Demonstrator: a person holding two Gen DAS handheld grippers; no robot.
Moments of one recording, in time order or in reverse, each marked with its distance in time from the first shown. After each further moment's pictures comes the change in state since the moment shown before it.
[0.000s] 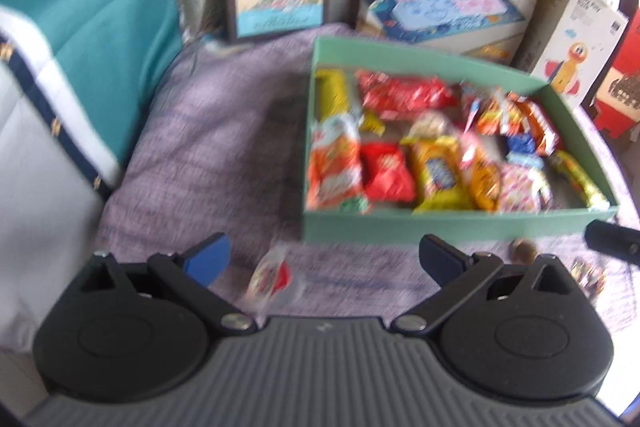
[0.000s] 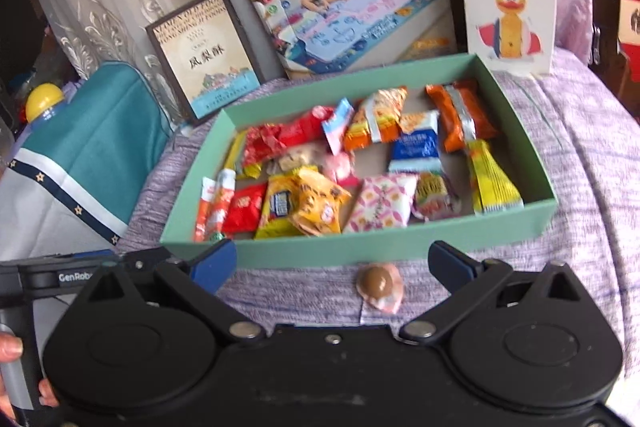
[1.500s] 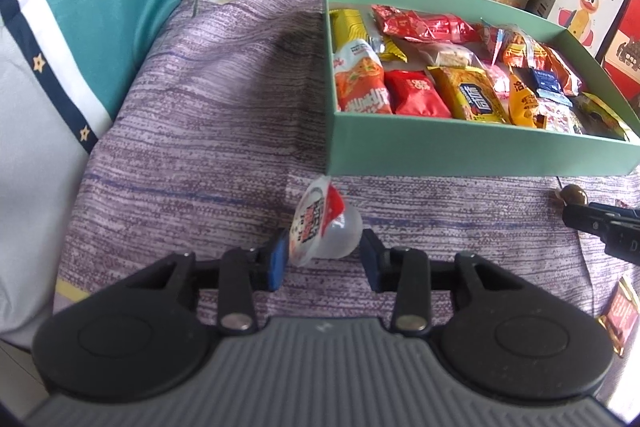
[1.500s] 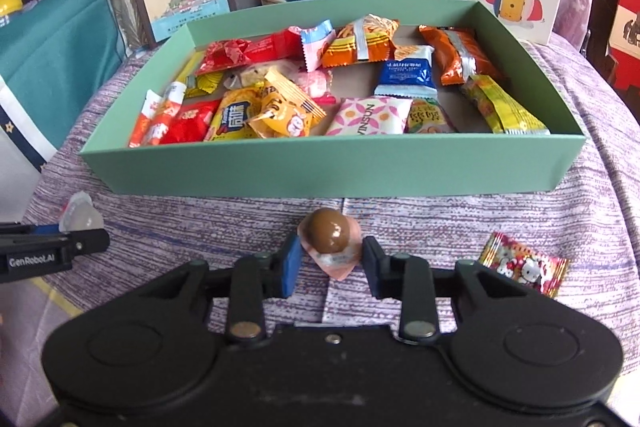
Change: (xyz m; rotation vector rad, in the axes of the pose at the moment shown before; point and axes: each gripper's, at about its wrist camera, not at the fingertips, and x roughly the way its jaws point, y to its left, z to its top) left arm 0.040 0.016 -0.039 0.040 0.044 -0.013; right arm 0.059 0.016 -0.043 -0.128 0.050 -0.151
